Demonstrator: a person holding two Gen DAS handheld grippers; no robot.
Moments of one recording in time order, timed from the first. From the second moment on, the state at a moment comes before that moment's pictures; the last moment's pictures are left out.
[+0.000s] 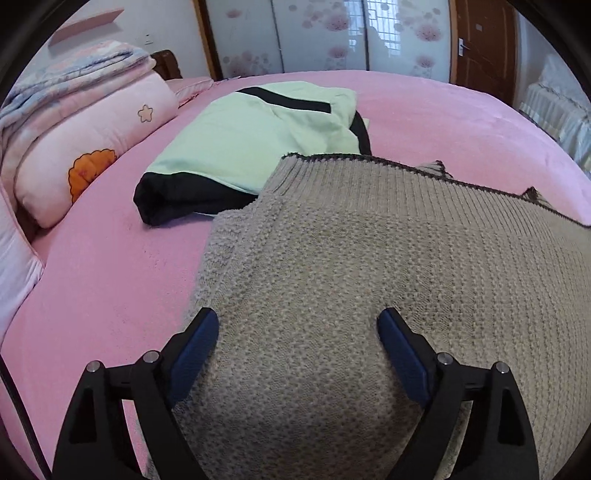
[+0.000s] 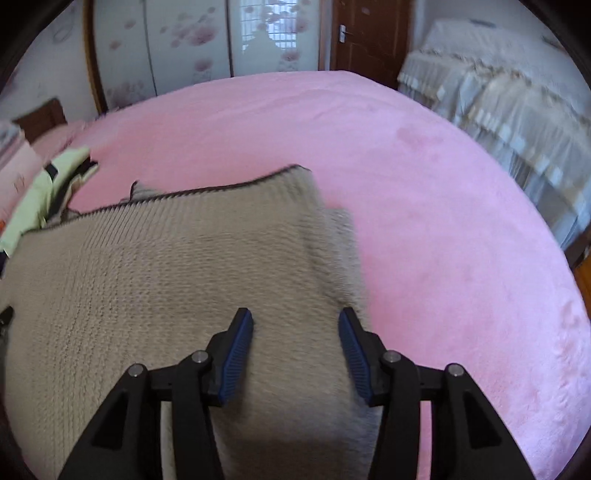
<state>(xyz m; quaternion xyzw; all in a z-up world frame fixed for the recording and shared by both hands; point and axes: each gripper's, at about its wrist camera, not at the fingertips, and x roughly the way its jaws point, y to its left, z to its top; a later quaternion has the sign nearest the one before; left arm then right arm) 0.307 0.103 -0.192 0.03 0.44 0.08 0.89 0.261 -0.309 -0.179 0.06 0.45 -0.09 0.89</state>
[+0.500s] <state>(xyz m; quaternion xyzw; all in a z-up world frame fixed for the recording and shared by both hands) 0.203 0.068 -0.121 -0.06 0.44 0.00 0.90 0.184 -0.160 -0.122 0.10 0.40 0.05 0.91</state>
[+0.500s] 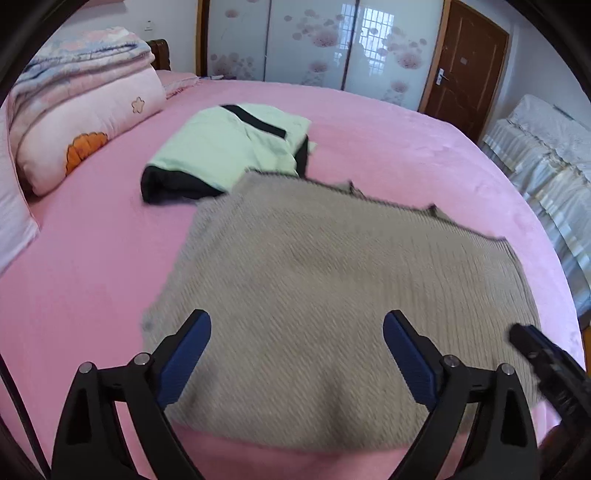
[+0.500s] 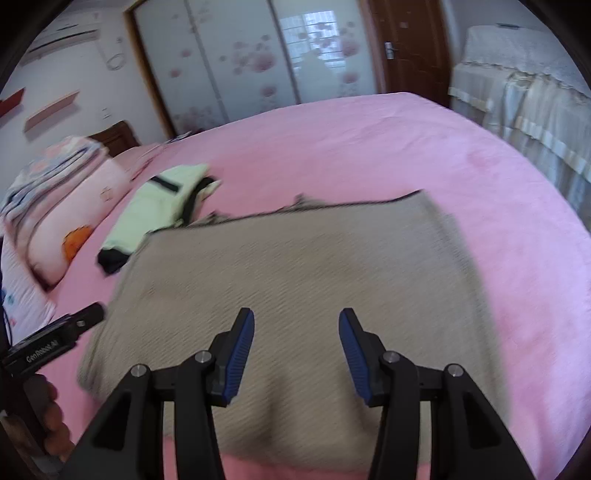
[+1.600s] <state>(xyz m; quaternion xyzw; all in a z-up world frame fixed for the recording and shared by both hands) 0.168 0.125 -0.165 -0.06 0.48 0.07 0.87 0.129 -0.256 -0.167 0.09 0.43 -0.12 0.89</state>
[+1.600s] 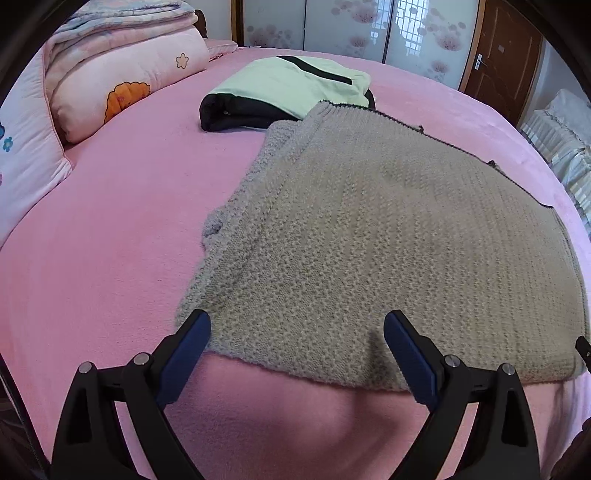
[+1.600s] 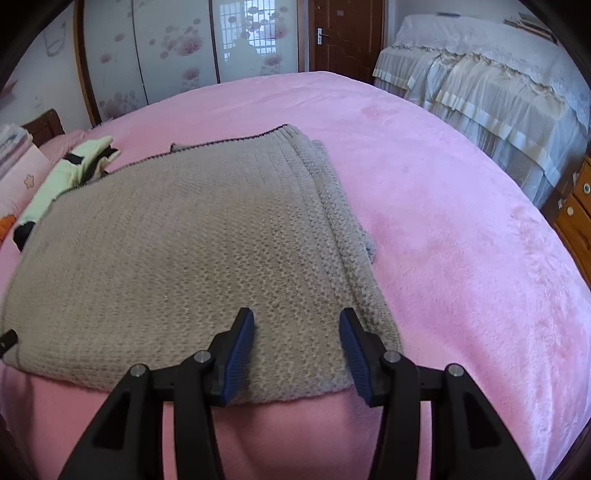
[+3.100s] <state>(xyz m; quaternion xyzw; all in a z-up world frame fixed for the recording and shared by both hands) 0.207 0.171 -0.208 -0.32 0.39 0.02 0.86 0.145 -0.120 -0.130 0.02 0.39 0.01 0.92</state>
